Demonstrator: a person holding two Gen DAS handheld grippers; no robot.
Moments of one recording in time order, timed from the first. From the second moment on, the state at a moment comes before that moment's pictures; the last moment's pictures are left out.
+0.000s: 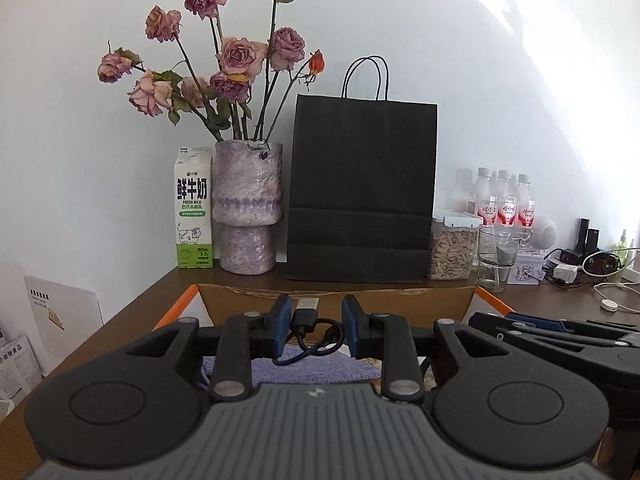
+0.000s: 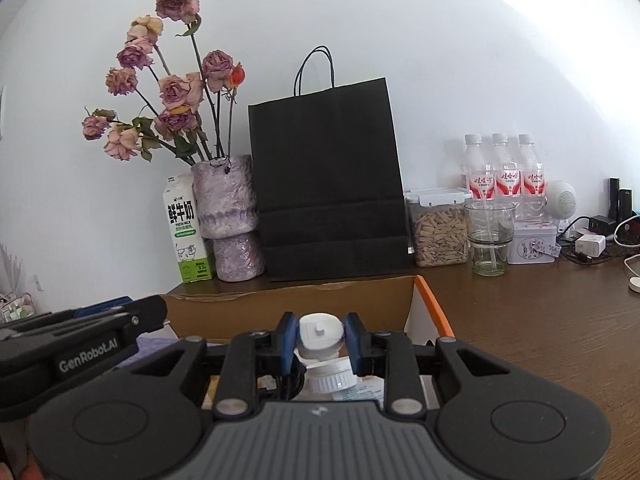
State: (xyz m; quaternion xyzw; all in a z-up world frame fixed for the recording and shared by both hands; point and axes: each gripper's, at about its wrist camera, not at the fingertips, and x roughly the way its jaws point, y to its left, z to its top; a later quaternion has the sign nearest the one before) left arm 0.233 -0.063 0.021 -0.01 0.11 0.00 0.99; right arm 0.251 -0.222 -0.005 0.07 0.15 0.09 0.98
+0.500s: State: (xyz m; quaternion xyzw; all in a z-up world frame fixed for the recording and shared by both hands) left arm 0.195 -0.048 0.029 -0.02 0.02 0.09 1.00; right arm 0.223 -0.231 0.006 0.08 0.09 0.06 0.99
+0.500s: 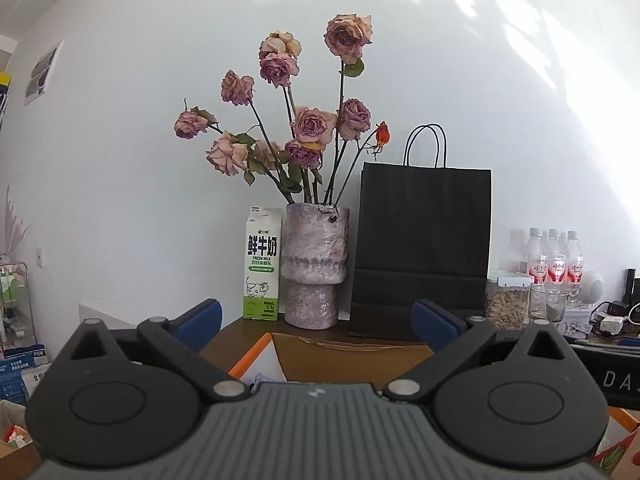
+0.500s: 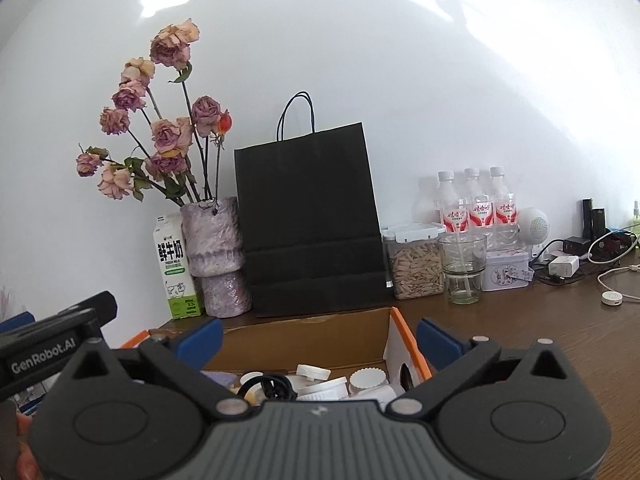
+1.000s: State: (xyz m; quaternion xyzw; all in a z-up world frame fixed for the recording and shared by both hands) left arm 0.195 -0.046 0.019 -0.01 0.04 0.09 1.00; right arm 0.211 -0.216 0.001 0.04 0.08 0.06 0.99
